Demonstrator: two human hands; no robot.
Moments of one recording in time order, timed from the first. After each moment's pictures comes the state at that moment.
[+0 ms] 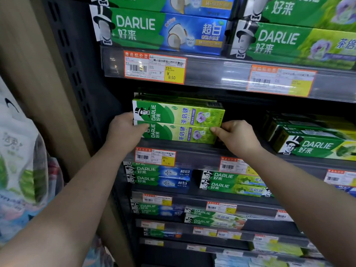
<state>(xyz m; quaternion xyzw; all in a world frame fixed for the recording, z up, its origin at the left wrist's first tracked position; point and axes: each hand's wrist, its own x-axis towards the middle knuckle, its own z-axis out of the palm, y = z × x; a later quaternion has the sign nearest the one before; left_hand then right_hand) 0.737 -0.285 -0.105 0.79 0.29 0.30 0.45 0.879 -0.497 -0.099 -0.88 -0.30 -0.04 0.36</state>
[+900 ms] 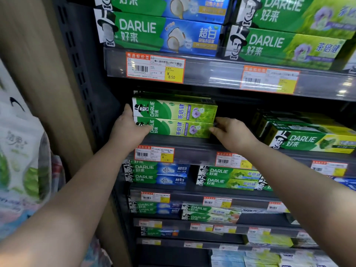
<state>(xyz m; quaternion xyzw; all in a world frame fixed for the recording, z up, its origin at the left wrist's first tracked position) 0.734 -0.290 -0.102 0.82 0.27 0.27 0.43 0.870 -0.501 -0.092 -0.92 -0.31 -0.02 0.25</state>
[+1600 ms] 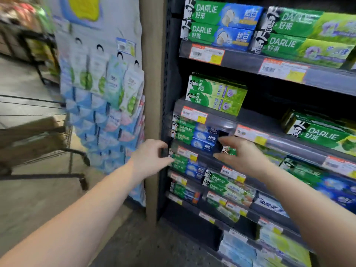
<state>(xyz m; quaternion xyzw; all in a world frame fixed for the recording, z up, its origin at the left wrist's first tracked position) 0.533 -0.458 -0.139 0.86 0.39 0.14 0.29 0.718 -0.608 -0.096 -0.83 -0.51 0.10 0.21</state>
